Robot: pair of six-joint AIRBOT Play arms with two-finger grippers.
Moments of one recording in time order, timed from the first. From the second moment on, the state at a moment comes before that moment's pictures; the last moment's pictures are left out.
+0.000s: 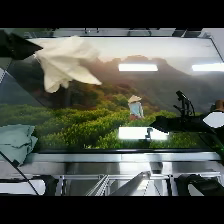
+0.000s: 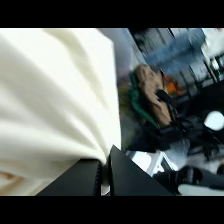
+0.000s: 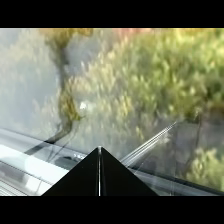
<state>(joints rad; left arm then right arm) 0.27 -1.56 1.82 0.31 -1.66 -1.10 0.08 -0.89 0.56 -0.82 1.00 1.44</state>
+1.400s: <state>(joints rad) -0.10 -1.95 1.54 0.93 -1.40 -1.16 0.28 -1.52 0.56 -0.03 0.96 0.87</state>
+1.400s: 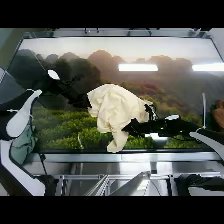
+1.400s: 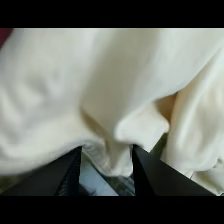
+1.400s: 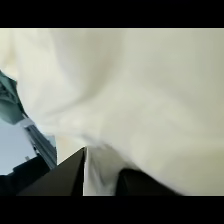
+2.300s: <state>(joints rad) 0.03 -1.34 1.90 0.63 -1.56 -1.21 -0.54 -0.86 0.88 0.32 1.71 0.84</state>
